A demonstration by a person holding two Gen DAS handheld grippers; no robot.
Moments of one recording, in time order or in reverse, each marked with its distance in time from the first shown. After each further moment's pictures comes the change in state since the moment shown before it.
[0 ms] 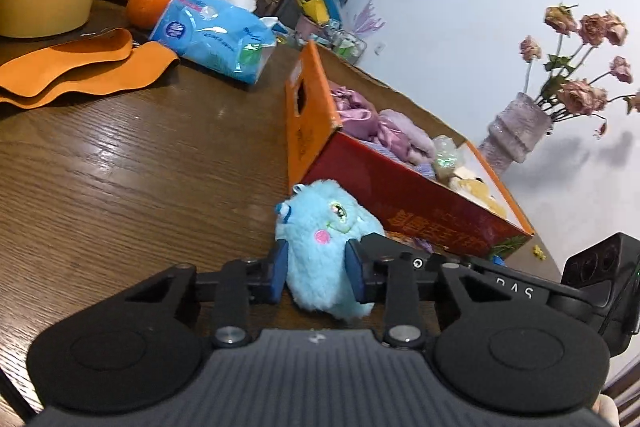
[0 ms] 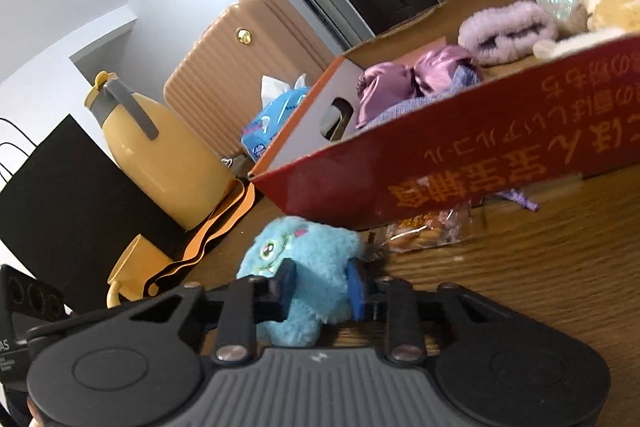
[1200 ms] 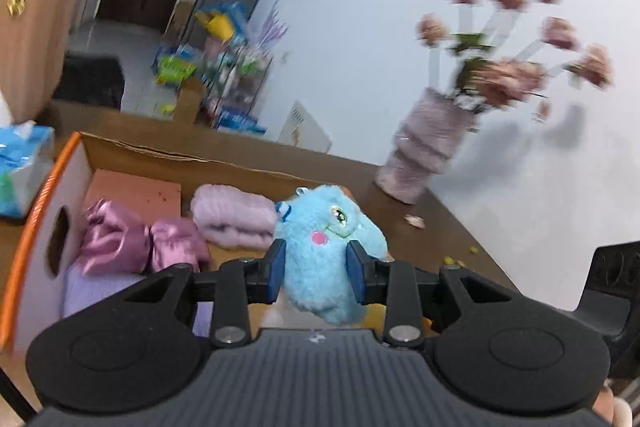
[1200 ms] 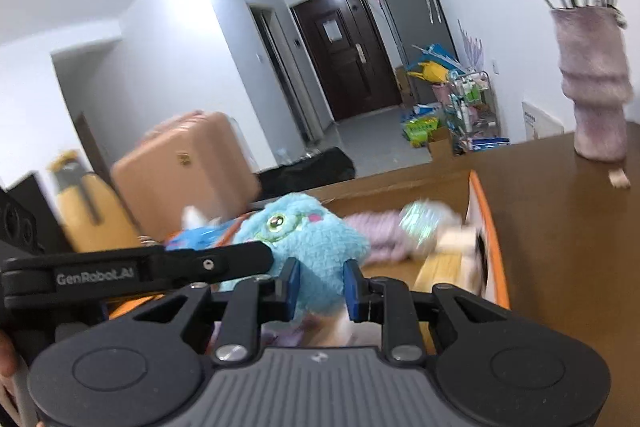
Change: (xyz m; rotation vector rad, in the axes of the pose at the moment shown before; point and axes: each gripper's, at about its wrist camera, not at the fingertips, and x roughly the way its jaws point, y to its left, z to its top) left arm 0.121 -0.170 0.095 0.187 0.005 -0.130; right arm -0.098 -0.060 0.147 -0.188 -0.172 -0.236
